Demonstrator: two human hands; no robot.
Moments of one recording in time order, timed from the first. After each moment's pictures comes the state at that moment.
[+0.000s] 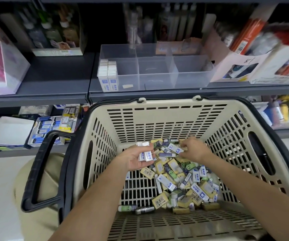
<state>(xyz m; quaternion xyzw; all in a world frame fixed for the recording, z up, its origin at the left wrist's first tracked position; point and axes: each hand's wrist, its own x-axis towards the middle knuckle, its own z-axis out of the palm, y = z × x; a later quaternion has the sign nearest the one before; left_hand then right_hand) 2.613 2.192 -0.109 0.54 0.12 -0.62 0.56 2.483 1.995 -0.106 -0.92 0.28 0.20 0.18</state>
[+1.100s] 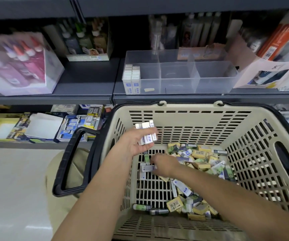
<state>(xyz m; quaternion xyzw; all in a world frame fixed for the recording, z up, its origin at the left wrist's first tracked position) 2.648 2.209 -0.031 0.62 0.13 -0.48 0.61 2.548 2.118 -0.121 -0.94 0.05 0.27 0.18</state>
